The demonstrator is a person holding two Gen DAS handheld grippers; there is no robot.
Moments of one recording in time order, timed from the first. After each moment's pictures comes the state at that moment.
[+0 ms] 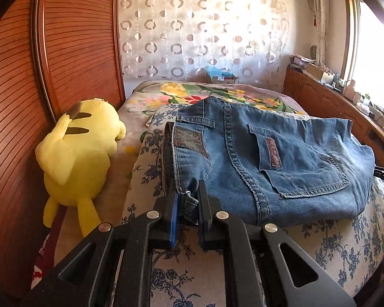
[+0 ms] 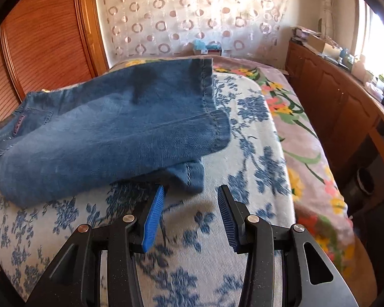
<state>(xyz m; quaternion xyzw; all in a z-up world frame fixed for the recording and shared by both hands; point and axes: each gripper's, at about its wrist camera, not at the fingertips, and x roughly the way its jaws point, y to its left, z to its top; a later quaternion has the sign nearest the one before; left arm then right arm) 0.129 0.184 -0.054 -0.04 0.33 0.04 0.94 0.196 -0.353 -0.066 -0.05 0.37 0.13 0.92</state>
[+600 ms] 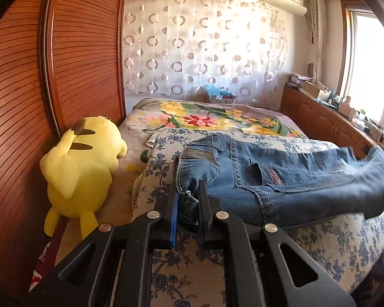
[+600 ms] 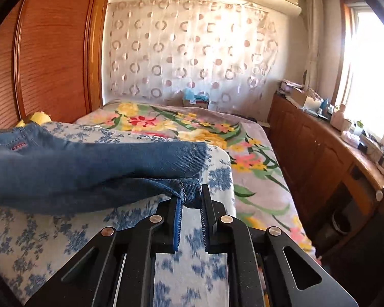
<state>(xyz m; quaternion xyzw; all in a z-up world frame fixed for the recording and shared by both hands) 0.110 0.188 -0.022 -0.05 0.28 0.03 0.96 0.129 -0.372 0.001 -0.09 0.23 0.10 0.96</state>
